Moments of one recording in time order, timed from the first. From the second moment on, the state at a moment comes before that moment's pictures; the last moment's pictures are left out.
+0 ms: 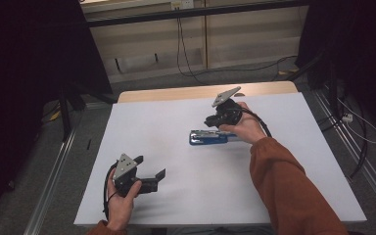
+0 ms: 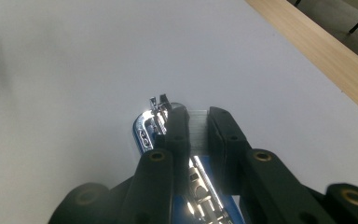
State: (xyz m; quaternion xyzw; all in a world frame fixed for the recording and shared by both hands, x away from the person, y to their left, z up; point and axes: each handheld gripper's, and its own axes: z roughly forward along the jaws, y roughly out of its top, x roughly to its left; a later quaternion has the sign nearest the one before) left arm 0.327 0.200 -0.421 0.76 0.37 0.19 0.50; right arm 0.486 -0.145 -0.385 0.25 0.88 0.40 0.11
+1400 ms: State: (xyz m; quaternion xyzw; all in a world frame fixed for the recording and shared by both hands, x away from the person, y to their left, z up) left arm 0.328 0.202 -0.422 0.76 0.38 0.19 0.50; right arm 0.518 -0.111 -0.406 0.13 0.92 0.38 0.06
